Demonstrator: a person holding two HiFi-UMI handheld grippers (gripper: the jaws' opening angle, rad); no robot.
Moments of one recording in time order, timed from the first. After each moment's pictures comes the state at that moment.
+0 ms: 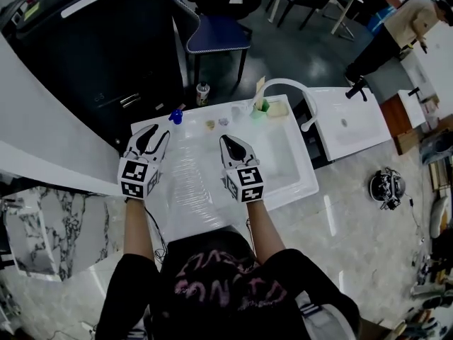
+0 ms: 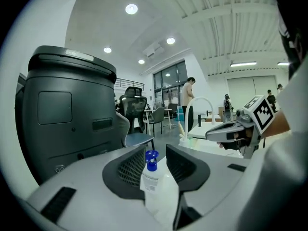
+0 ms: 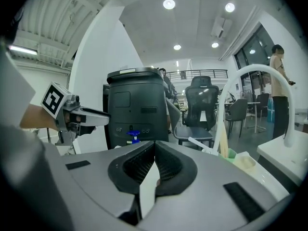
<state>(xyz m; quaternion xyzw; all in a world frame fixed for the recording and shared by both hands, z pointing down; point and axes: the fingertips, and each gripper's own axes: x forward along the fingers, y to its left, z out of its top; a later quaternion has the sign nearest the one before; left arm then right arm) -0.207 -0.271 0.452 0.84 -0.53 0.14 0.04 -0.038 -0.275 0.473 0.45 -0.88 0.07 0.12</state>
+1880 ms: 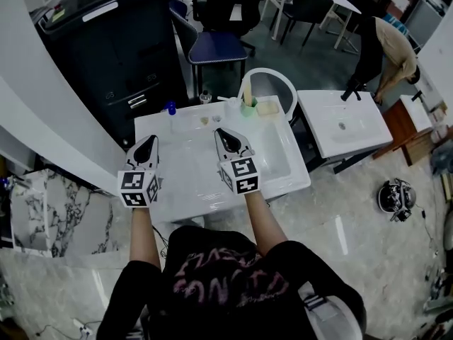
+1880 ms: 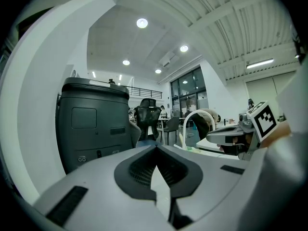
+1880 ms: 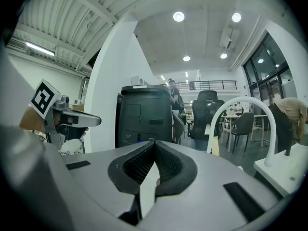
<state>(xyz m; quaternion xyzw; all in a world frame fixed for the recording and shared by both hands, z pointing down) -0.164 -0.157 0.410 0.77 -0.63 0.08 0.03 0.008 -0.209 0.421 0.41 -0.91 0.01 0.08</state>
